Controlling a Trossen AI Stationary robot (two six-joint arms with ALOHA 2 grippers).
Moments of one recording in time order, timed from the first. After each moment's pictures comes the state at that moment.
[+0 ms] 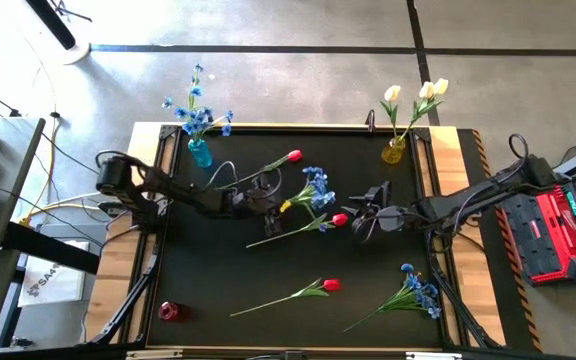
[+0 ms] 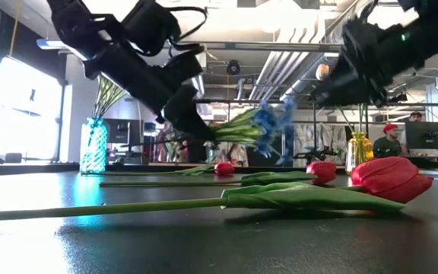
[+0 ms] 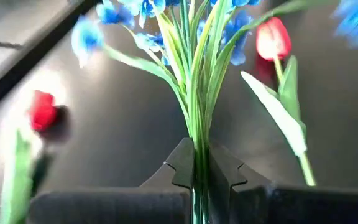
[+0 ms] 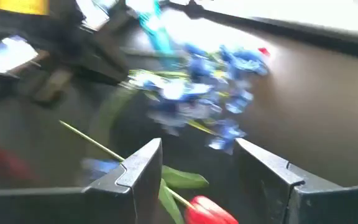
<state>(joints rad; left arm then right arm) 0.00 1.69 0.74 0.35 -0.36 -0.04 0.28 1.04 0.43 0.05 0.68 0.67</state>
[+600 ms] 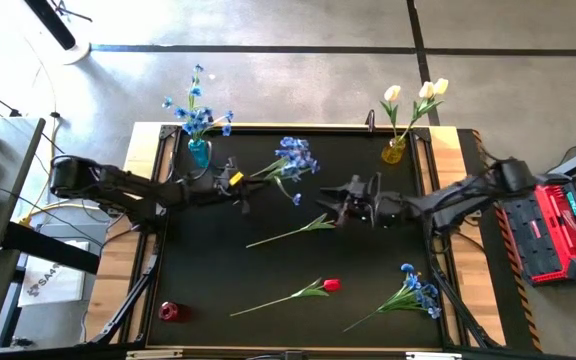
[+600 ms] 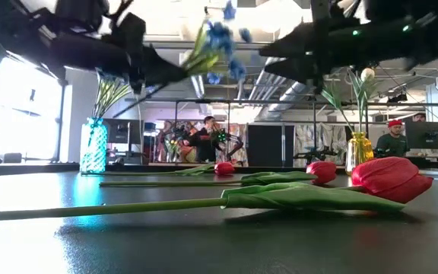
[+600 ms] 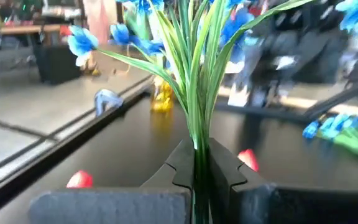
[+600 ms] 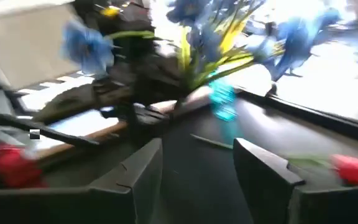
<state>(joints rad) 0.11 1.30 0.37 0.86 -0.20 -0.06 0.11 1.39 0.43 0.95 0.40 0.27</state>
